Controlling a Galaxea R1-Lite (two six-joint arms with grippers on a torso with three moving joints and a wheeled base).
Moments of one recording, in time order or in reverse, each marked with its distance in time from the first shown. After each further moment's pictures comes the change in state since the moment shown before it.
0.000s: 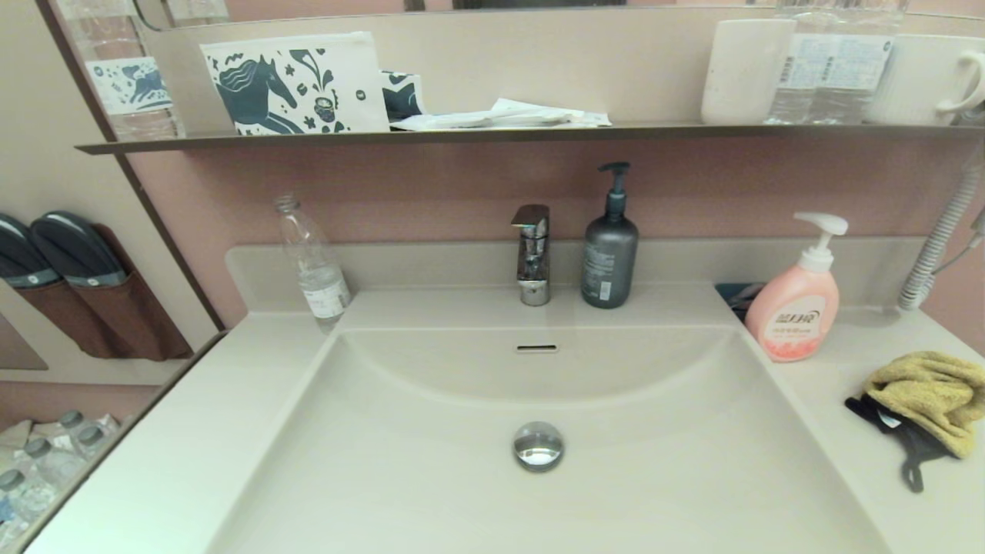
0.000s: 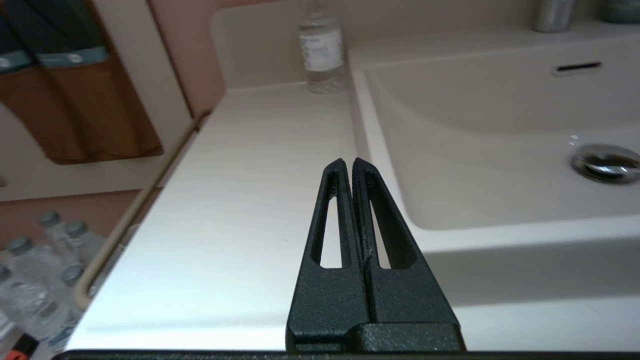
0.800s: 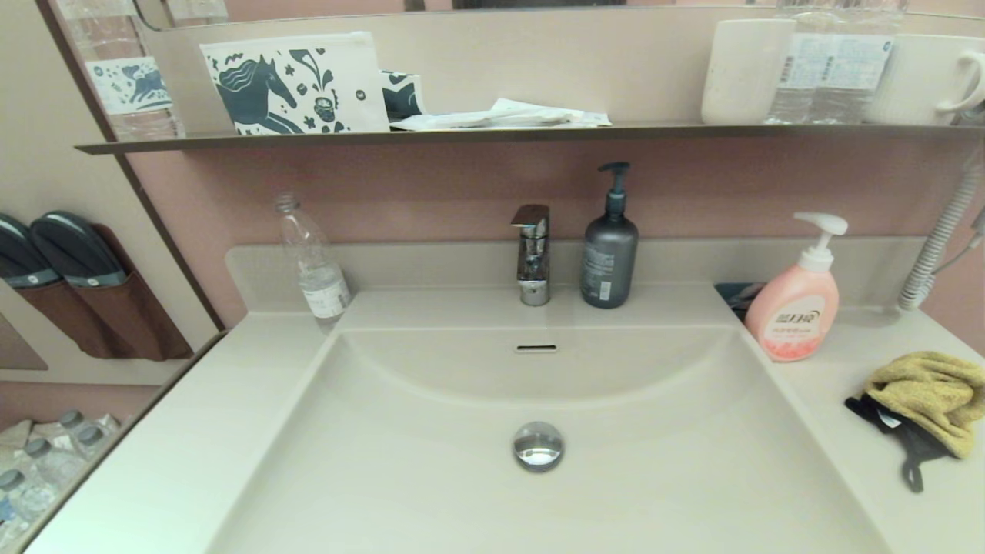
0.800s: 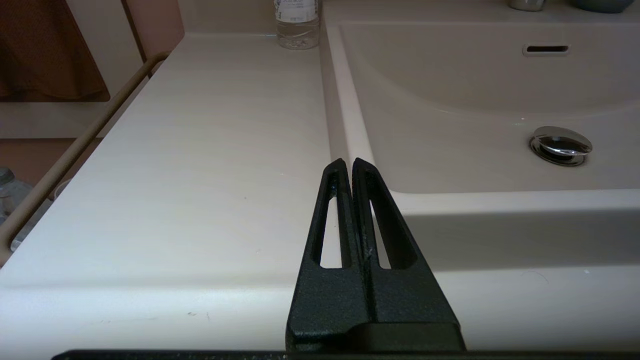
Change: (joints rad) left arm 0.000 -0.002 0.003 0.087 -0.037 -0.133; right arm 0.000 0.000 0.000 0.000 0.000 0.000
